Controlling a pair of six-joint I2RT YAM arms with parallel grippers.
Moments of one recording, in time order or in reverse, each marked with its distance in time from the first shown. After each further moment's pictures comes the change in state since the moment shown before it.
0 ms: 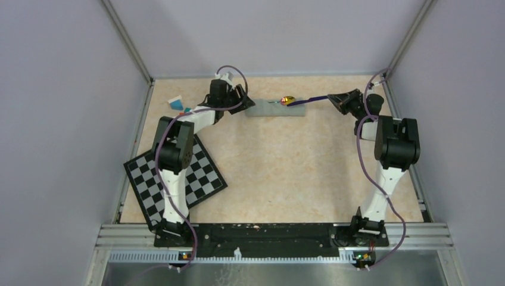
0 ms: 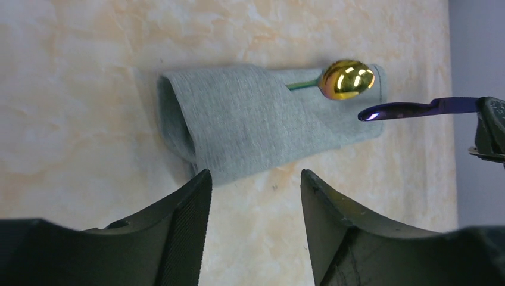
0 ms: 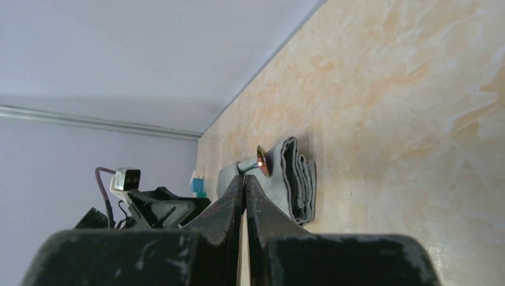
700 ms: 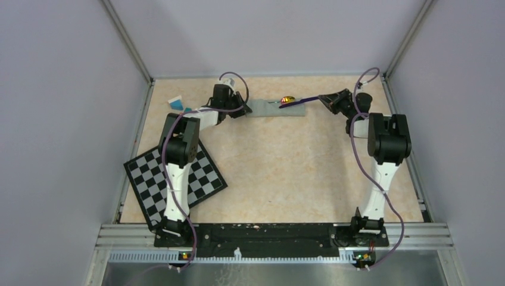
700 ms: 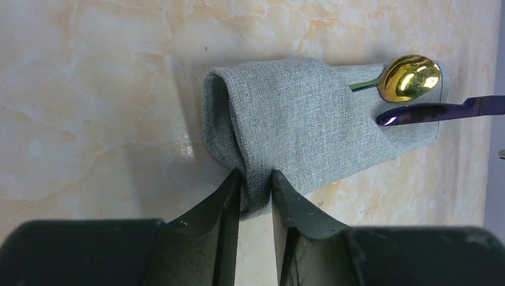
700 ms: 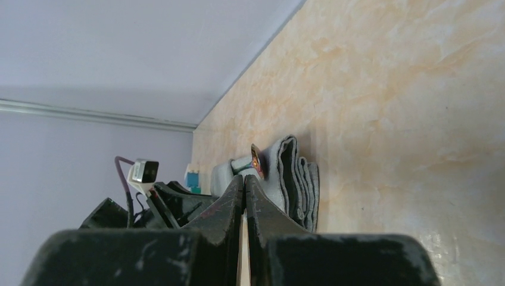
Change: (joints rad) left arm 0.008 0.153 0.083 -0.009 -0.006 0.013; right arm 0.069 0.100 0.091 -0.006 0.040 0.000
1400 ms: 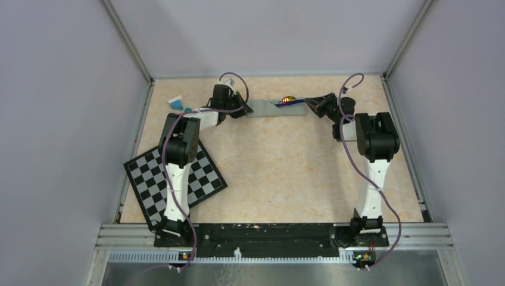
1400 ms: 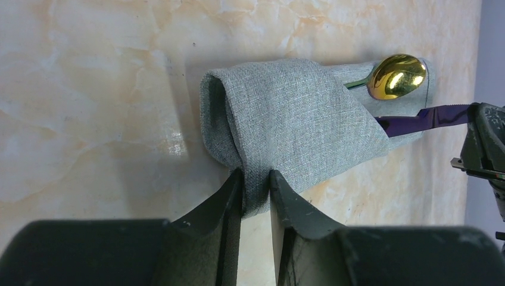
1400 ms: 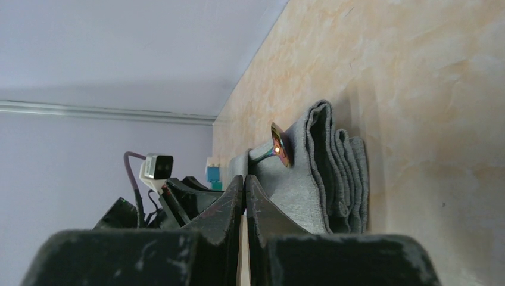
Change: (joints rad) left arm 0.000 0.000 -0.009 0.023 0.027 -0.040; right arm 0.124 0.066 -0.014 0.101 0.084 0.127
